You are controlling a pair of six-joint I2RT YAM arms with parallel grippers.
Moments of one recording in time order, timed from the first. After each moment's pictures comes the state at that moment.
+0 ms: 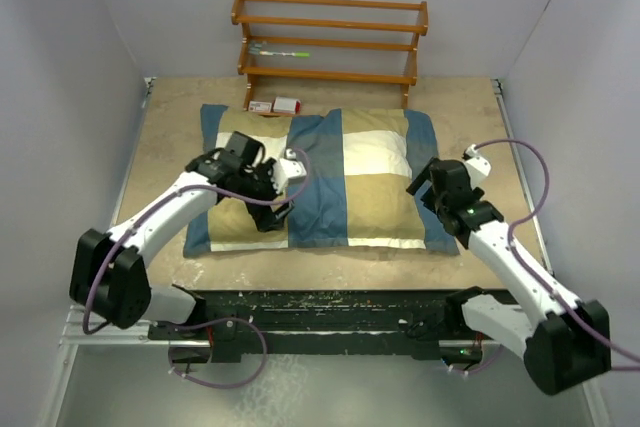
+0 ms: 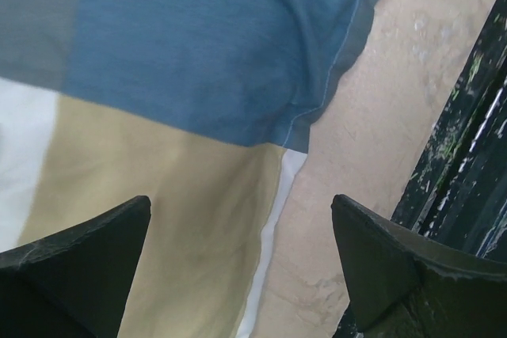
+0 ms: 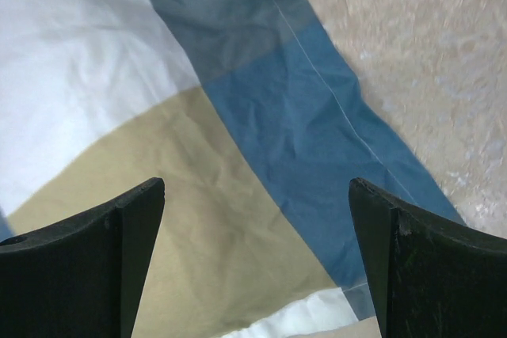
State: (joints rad) left arm -0.42 1.34 1.05 -0.75 0.50 0.55; right arm 0.32 0.94 0.68 -0.45 0.47 0.79
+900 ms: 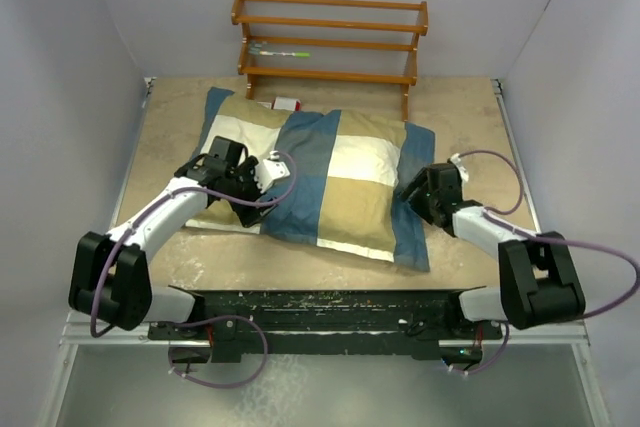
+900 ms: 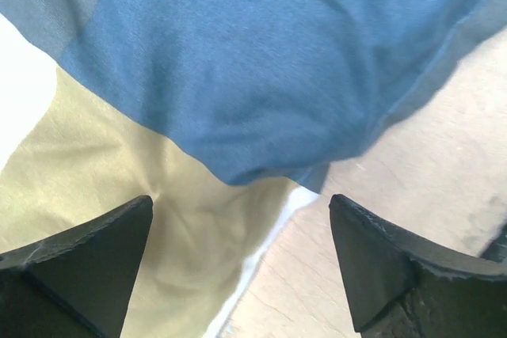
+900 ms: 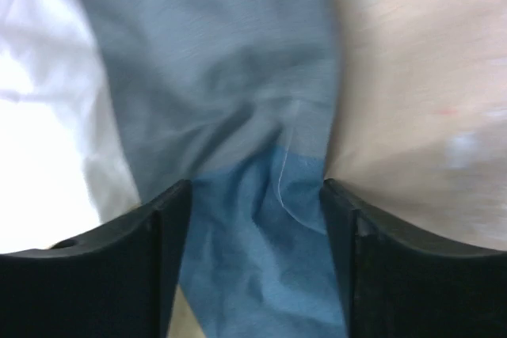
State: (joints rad) left arm -0.33 1.39 0.91 -0.59 0.33 0.68; right arm 0.18 1.33 0.54 -0.07 0.11 0.85
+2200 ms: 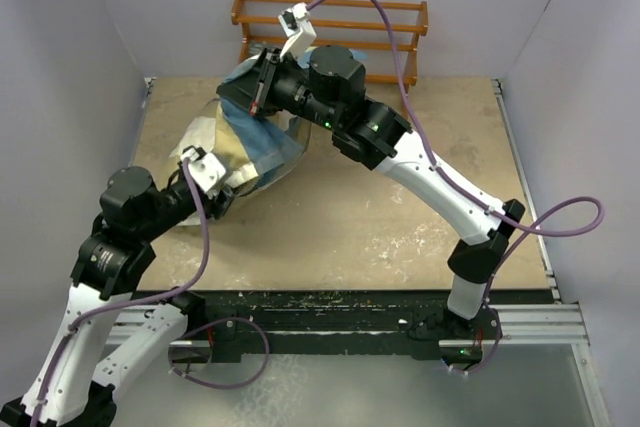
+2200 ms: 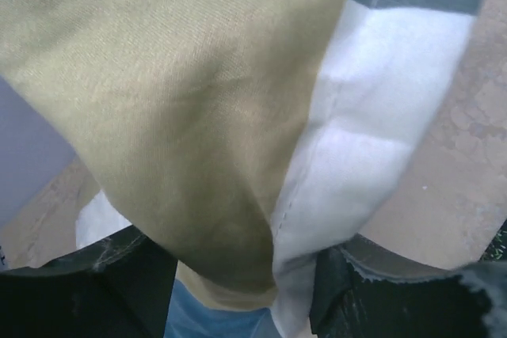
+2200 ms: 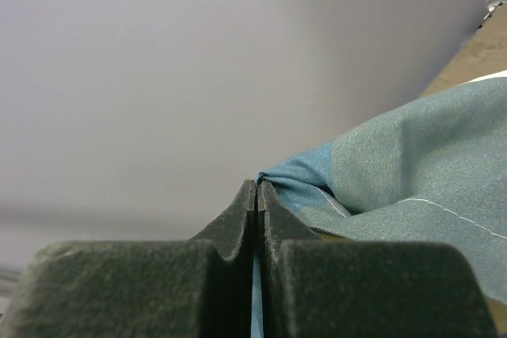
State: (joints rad) left arm -0.39 0.65 1.06 -0.61 0.34 0.38; right arm 0.95 1.80 2.15 -0.29 -0.07 0.75
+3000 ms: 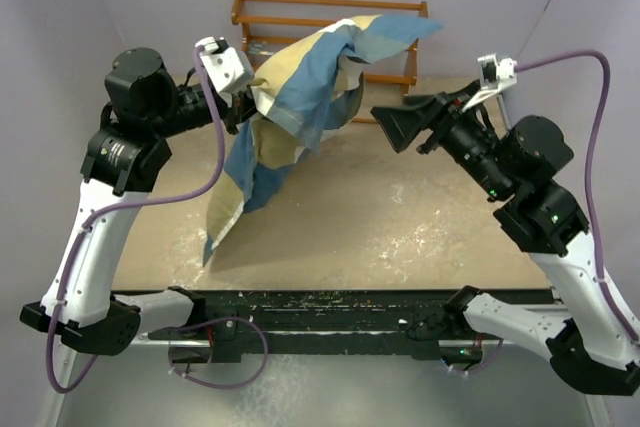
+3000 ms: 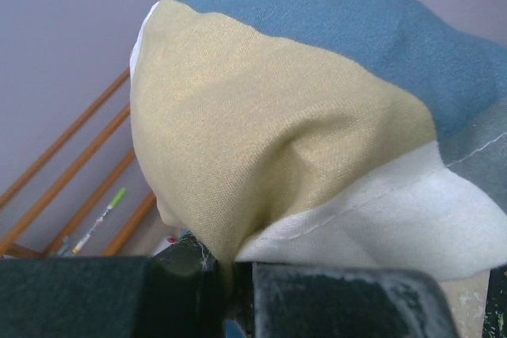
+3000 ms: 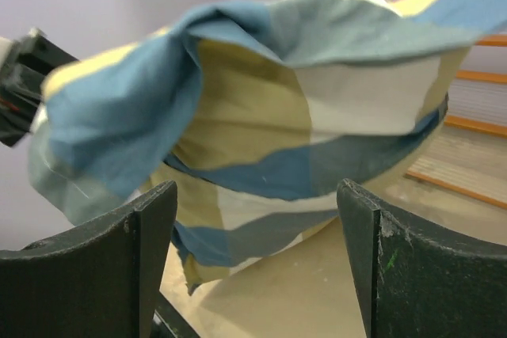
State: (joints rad) left arm -0.39 1.23 1.75 -0.59 0.63 0.34; right arm 0.66 1.01 1.51 -0.37 0.03 0.42
